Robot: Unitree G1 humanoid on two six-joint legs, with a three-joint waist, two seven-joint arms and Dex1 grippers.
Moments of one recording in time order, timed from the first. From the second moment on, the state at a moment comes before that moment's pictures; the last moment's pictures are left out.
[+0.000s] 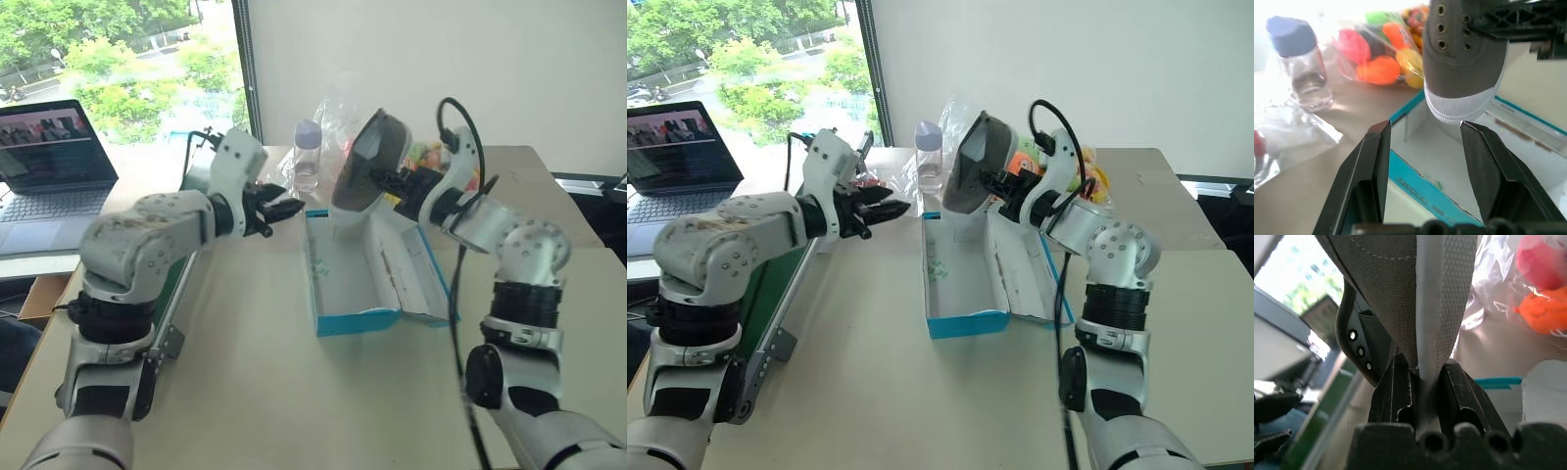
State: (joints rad) left arm -0.78 0.54 -0.04 -0.27 -0.61 1.09 -0.47; right arm -0.90 -0.38 -0.24 0.04 0.92 1.24 0.01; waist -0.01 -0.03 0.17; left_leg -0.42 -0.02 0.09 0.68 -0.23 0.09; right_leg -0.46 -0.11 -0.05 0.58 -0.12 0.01
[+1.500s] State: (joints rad) left arm -0.70 0.46 -0.05 -0.38 -0.52 1.14 -0.37; right arm -0.80 -0.46 0.26 0.16 0.34 1.24 0.30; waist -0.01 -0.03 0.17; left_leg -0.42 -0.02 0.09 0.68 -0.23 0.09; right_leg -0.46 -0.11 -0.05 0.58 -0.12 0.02
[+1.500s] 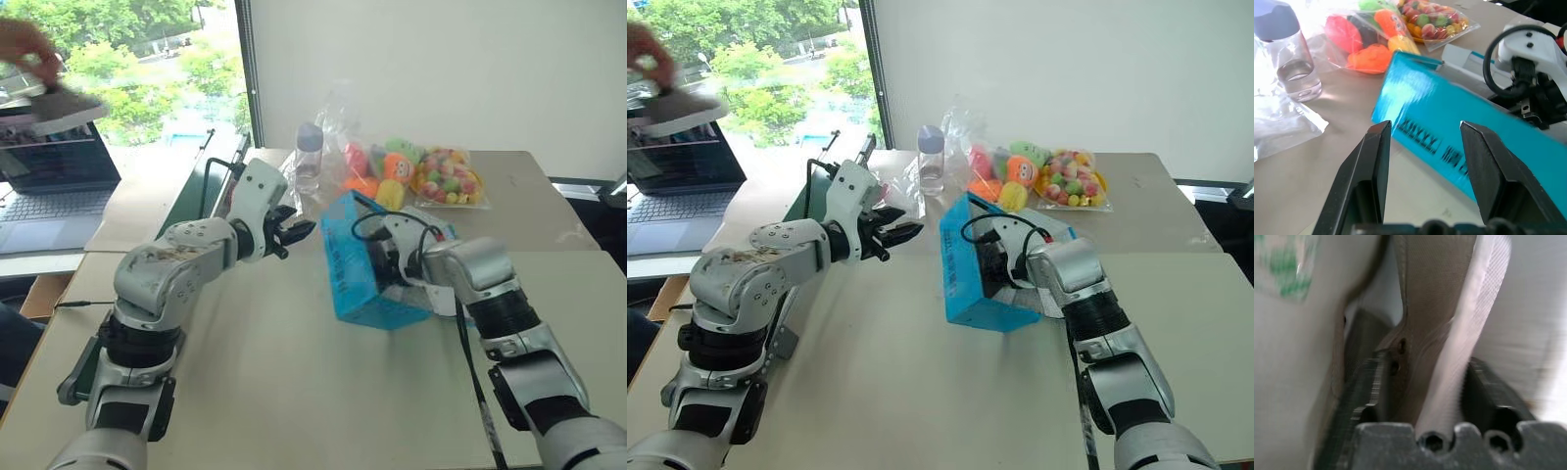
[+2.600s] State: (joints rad) left arm -0.48 0.42 0.31 -0.28 -0.32 0.91 -0.10; right arm -0.86 -0.34 0.00 -0.07 0.53 1.00 0.65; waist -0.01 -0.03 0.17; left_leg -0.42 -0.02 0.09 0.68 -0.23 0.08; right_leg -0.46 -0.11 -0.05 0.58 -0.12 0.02
